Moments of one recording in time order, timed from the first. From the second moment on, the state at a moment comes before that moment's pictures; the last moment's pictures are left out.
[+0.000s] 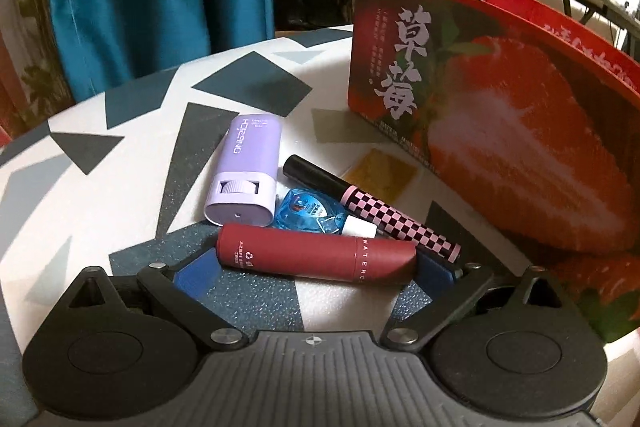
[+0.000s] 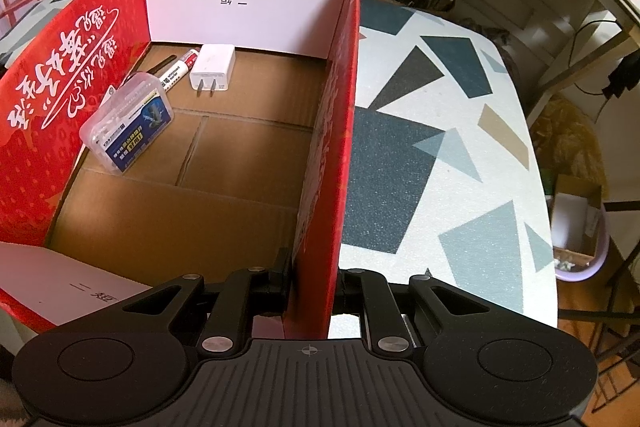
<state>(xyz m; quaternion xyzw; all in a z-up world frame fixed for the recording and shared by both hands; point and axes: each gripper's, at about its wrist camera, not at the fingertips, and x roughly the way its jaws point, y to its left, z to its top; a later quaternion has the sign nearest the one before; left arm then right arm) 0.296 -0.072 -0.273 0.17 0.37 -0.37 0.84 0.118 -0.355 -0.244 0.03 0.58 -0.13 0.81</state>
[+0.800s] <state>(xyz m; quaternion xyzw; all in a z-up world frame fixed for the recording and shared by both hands) 0.251 -0.122 -0.149 0.15 0.22 -0.44 0.86 0.118 -0.354 -0.244 0.03 0.58 -0.13 0.81</state>
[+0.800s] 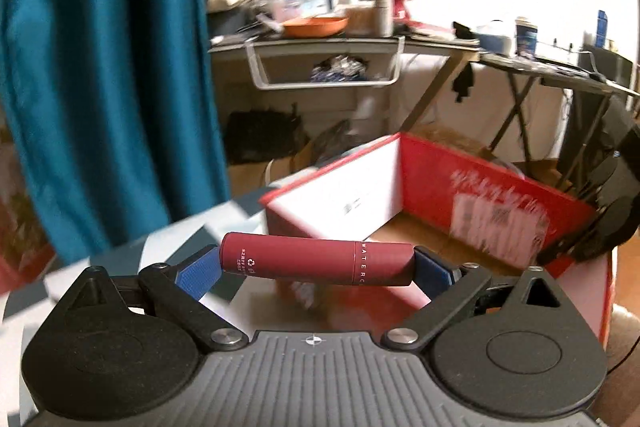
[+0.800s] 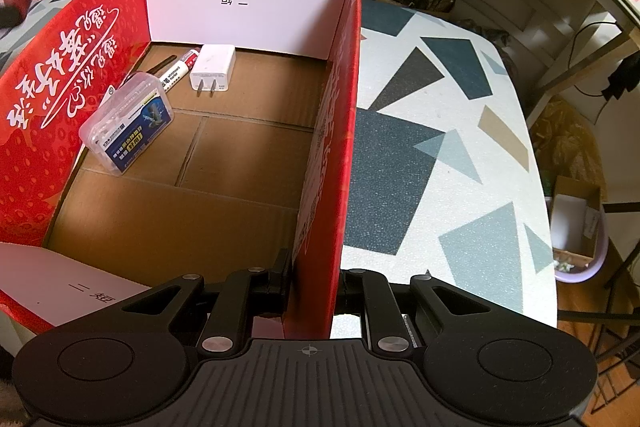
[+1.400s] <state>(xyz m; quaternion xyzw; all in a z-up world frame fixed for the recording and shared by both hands) 0.249 -0.204 -0.173 0.32 0.22 -0.45 0.80 0.118 -0.354 -0.244 0.03 0.58 -0.13 0.81</state>
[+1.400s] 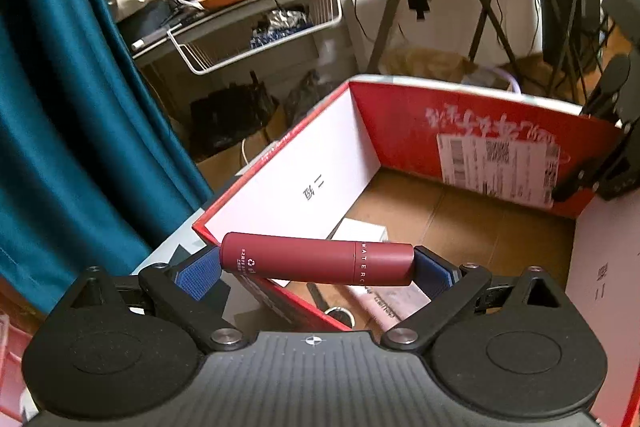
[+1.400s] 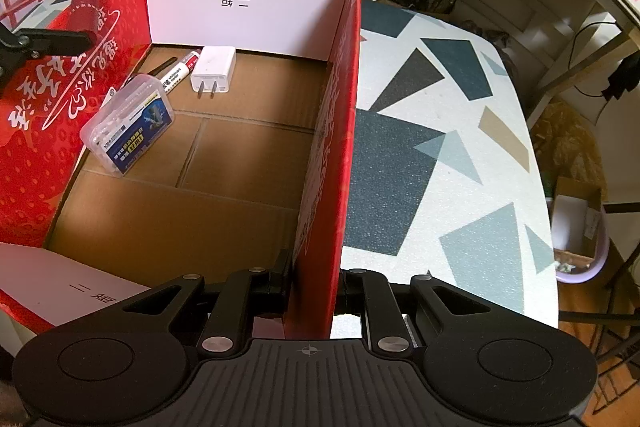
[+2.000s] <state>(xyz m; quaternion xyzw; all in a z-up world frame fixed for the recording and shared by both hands) 0.235 -0.220 -0.196 0.46 0.20 -0.45 0.74 0.119 -0.353 -0.243 0.03 0.58 -0.14 0.81</state>
